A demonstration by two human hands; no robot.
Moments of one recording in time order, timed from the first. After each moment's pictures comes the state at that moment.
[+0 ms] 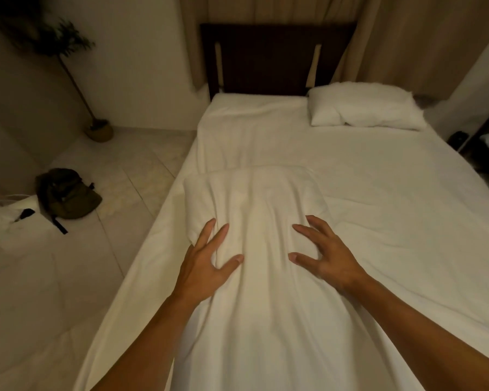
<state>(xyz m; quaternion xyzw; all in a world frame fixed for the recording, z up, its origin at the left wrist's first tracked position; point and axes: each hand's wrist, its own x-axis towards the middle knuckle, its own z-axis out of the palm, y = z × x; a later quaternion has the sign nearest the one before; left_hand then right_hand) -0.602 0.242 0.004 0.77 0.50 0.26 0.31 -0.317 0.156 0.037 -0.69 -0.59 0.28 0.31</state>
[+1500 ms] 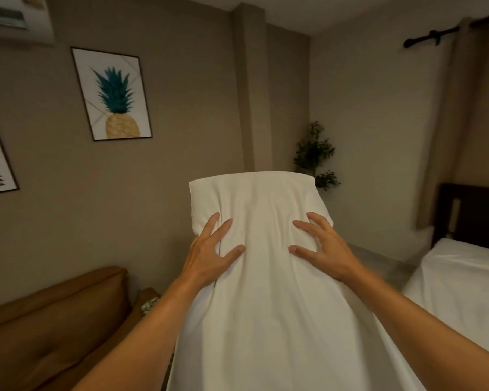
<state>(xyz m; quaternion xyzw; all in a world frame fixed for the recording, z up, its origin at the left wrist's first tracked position) -1.139 -0.010 0.403 0.61 0.68 0.41 -0.03 -0.862 0.117 0.402 -0.33 -0.85 0.20 0.36</state>
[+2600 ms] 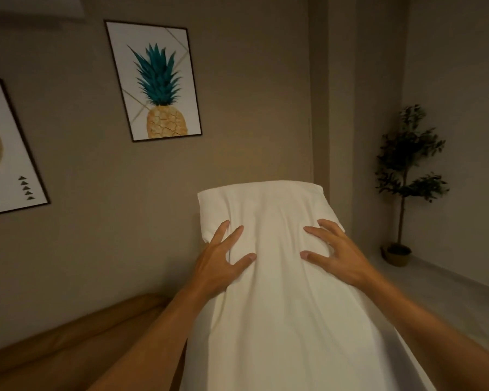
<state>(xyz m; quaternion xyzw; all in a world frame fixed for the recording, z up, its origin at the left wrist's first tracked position) -1.502 0.206 0.399 0.56 0.74 0.38 -0.05 -1.260 0.391 0.390 -0.26 -0.86 0.28 0.33</state>
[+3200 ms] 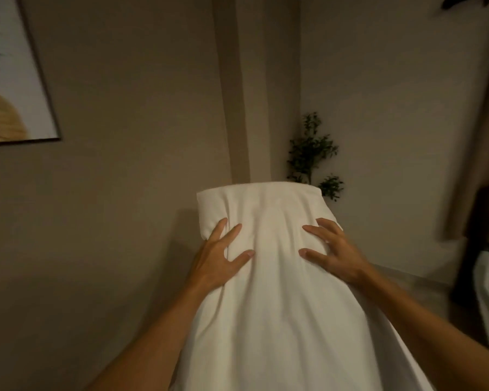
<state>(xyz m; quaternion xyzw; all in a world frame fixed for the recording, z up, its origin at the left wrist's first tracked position) -1.586 0.561 0.380 0.69 0.61 0.40 0.02 -1.284 0.624 0.379 -0.43 -0.80 0.20 0.37</state>
